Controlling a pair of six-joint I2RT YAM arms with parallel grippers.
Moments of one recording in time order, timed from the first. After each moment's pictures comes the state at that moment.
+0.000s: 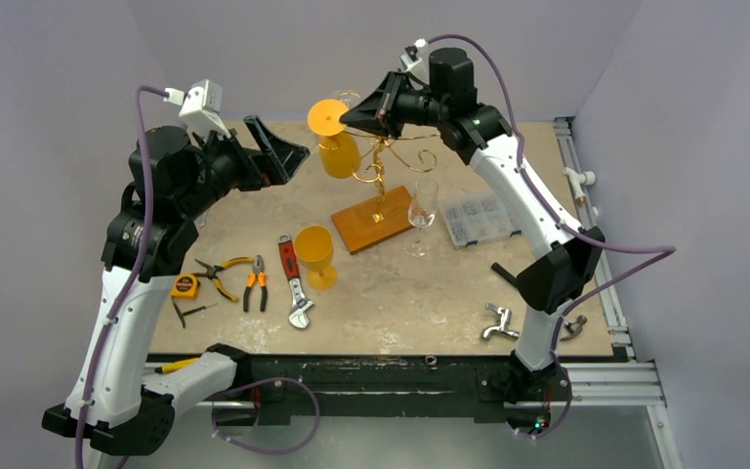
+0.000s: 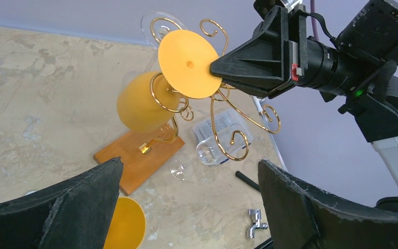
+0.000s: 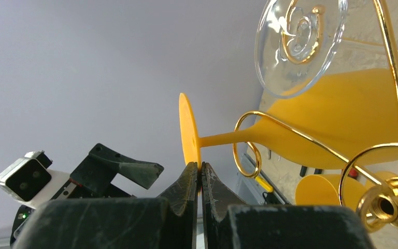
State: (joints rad) left arm -0.30 1.04 1.54 -0.67 0.20 -0.54; right arm 0.51 1.87 2.07 -0.43 -0.62 1.15
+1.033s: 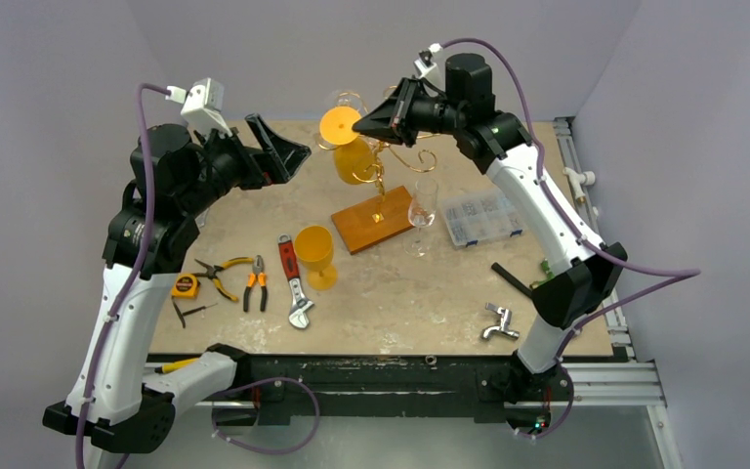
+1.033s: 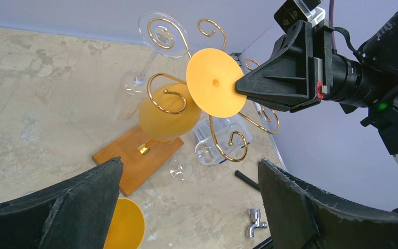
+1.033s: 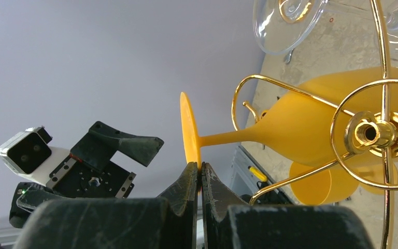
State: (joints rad) left arm -0.30 1.05 1.55 -0.67 0.21 -0.53; right arm 0.49 1.74 1.95 -0.47 -0.62 1.10
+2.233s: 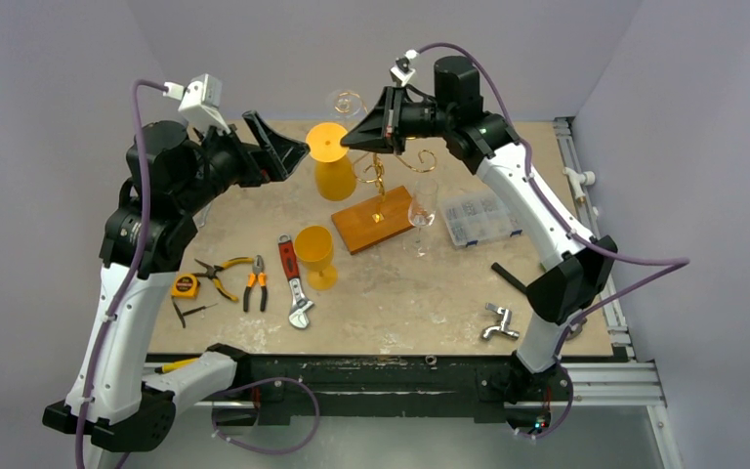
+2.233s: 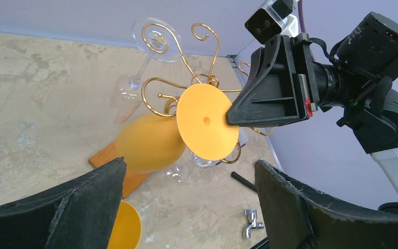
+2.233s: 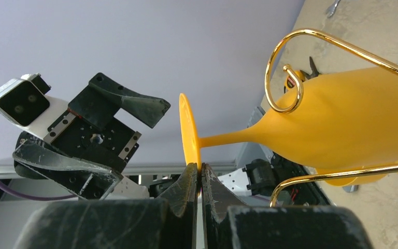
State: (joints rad) left arm -0.30 1.06 1.58 -0.68 0.22 -0.54; right arm 0.51 1.78 1.95 -0.43 -0.83 1.11
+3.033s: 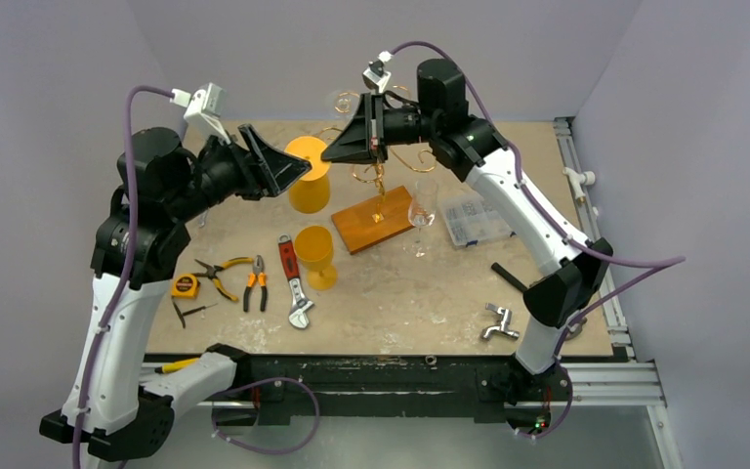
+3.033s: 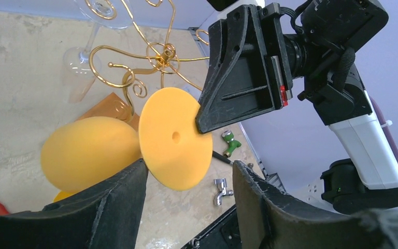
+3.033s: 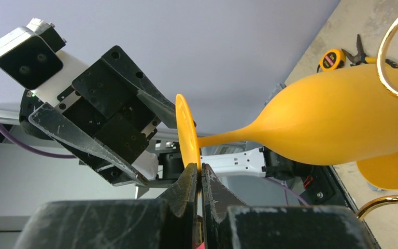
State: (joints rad) left arm -0.30 1.04 1.59 -0.73 0.40 -0.58; right arm 0.61 1.78 1.98 -0.38 -0.91 1.10
